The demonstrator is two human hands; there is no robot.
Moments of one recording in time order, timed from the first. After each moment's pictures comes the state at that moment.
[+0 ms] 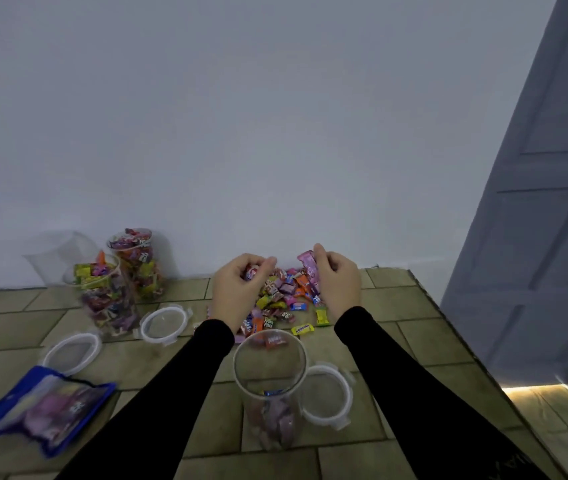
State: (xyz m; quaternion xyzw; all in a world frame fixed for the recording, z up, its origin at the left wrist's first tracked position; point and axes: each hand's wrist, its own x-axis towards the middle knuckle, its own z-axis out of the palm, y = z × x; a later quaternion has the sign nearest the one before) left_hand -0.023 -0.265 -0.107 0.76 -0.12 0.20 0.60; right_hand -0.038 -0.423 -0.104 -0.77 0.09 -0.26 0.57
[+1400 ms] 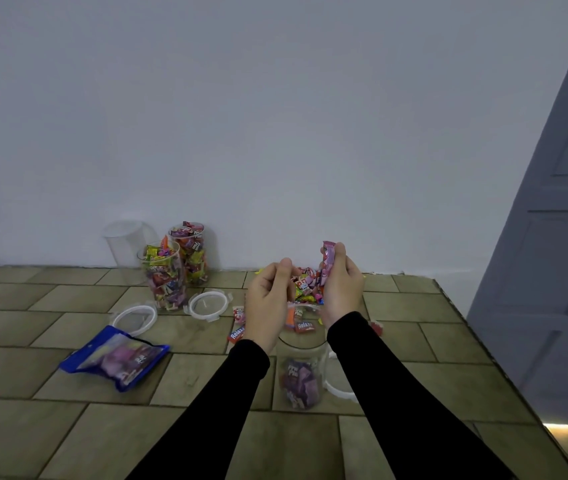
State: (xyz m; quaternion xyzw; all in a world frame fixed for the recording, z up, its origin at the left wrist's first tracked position) left_hand -0.130 -0.263 -0.080 0.64 -0.09 0.18 0.74; right_hand -0.090 -0.354 -0.082 -0.51 0.09 -0.21 0.83
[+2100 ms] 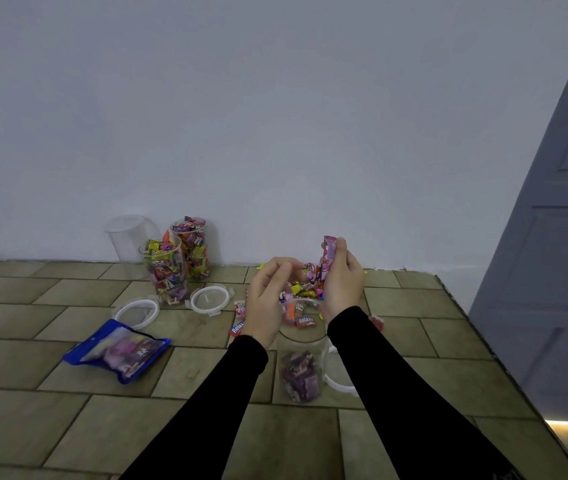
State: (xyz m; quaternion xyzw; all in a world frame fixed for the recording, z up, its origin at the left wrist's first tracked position) left_hand -0.122 -0.253 -0.096 0.62 -0.18 0.16 0.74; right_hand -0.095 -0.354 -0.079 -0.52 0.09 -0.22 0.82
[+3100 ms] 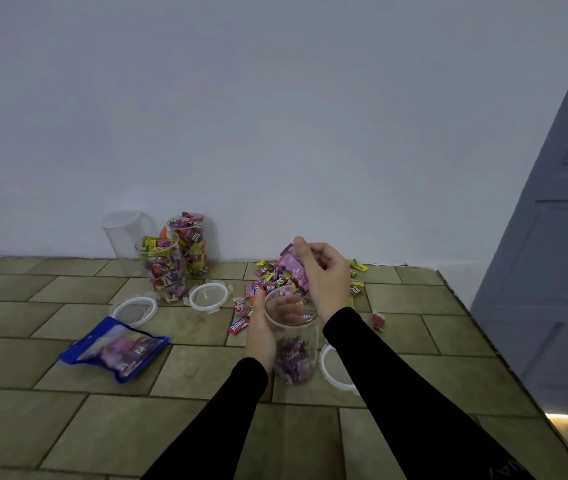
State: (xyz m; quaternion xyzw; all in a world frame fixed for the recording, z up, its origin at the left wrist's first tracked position) left_hand -0.104 -0.253 -0.171 0.56 0.01 0.01 0.83; right_hand -0.104 -0.347 -0.079 -0.64 -0.04 -0.24 0.73
